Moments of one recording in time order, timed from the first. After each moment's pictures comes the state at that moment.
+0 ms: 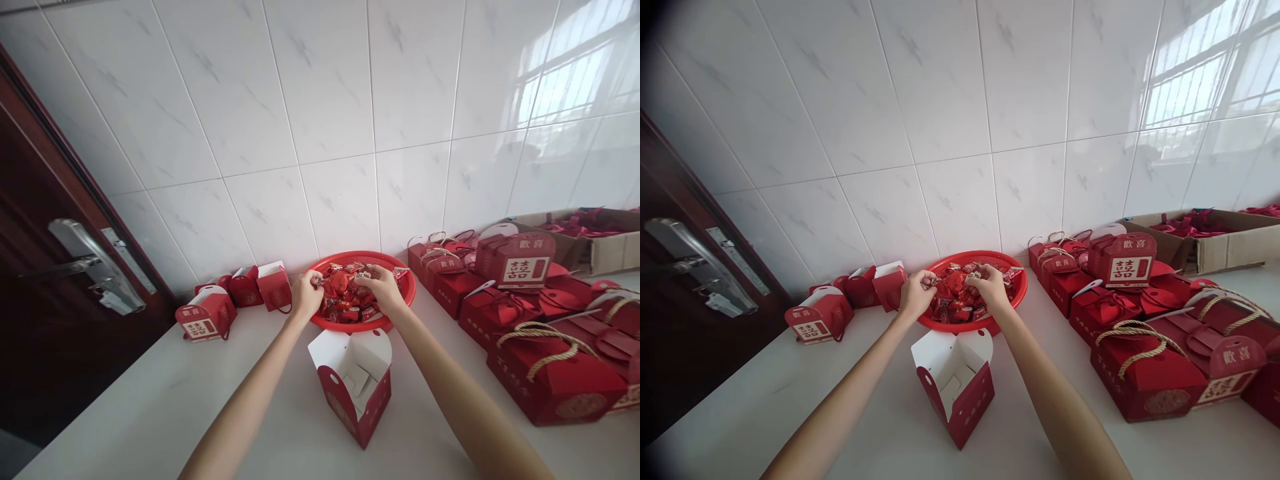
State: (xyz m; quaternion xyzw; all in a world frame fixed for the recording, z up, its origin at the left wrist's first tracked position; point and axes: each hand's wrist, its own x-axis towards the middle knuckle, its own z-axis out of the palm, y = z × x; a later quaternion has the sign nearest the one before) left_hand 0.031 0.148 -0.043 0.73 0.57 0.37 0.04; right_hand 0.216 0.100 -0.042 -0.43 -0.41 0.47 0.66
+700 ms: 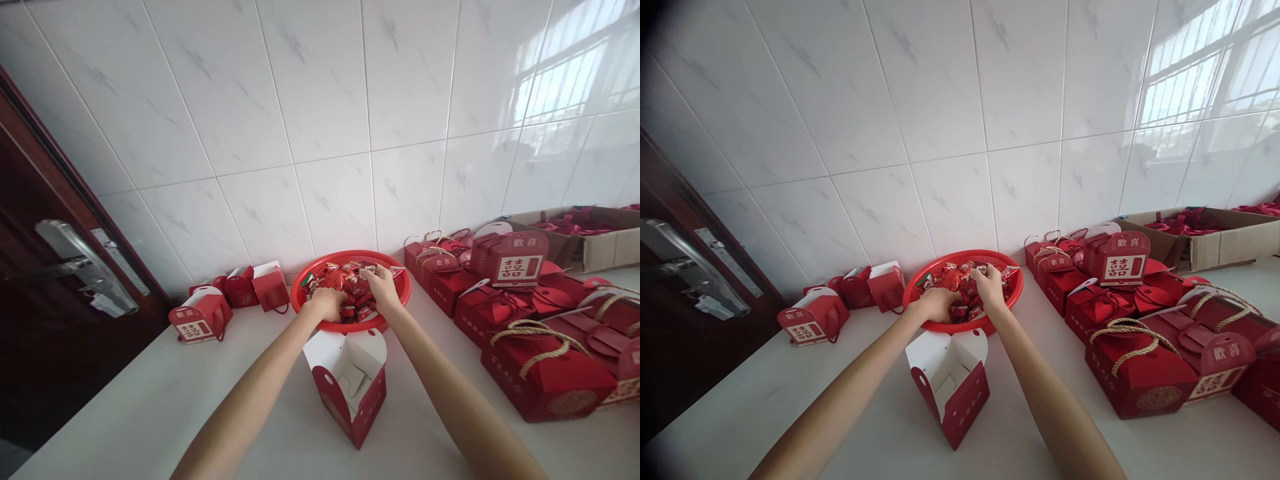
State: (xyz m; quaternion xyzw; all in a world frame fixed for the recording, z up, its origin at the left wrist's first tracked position) left_hand 0.068 0.143 -0.032 0.87 0.47 0.07 0.13; right_hand 0.219 0.111 -0.051 -0.46 -0.38 0.40 0.70
